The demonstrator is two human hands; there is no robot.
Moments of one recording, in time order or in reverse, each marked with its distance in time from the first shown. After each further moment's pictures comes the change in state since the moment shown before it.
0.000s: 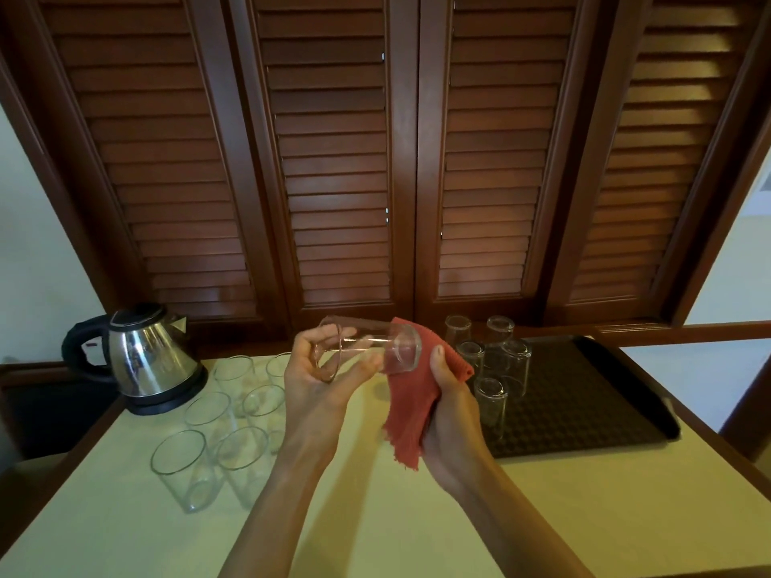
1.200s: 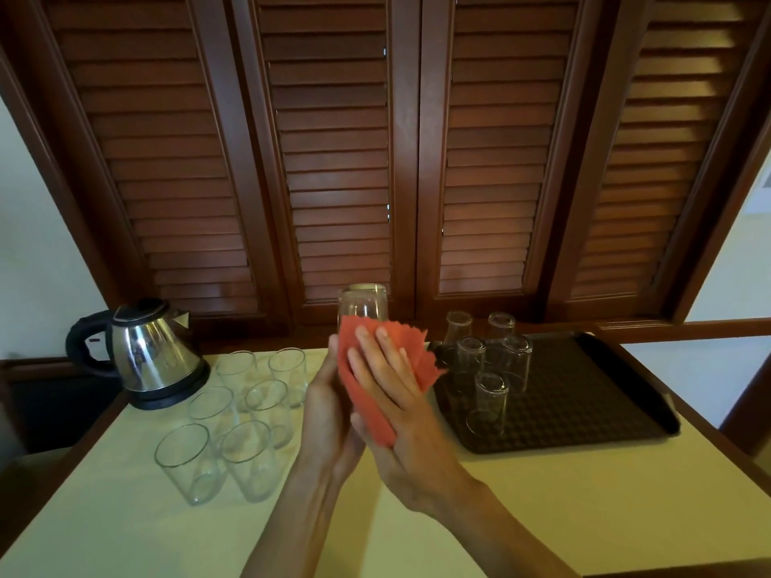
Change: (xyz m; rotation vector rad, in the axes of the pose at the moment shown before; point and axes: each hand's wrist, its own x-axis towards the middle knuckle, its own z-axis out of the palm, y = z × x) left_hand -0.019 0.001 0.013 -0.569 -0.072 -0.447; right_hand -0.005 0.034 -0.004 -1.249 -0.412 -0.941
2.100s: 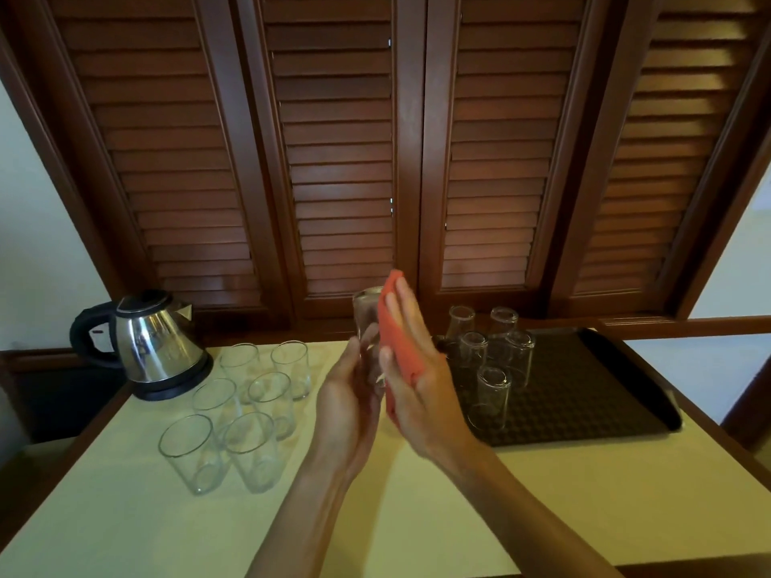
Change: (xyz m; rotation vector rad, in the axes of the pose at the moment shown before) left_hand -0.001 -0.007 0.003 0.255 -0.051 0.101; right_hand 0.028 0.003 -0.013 0.412 0.163 0.184
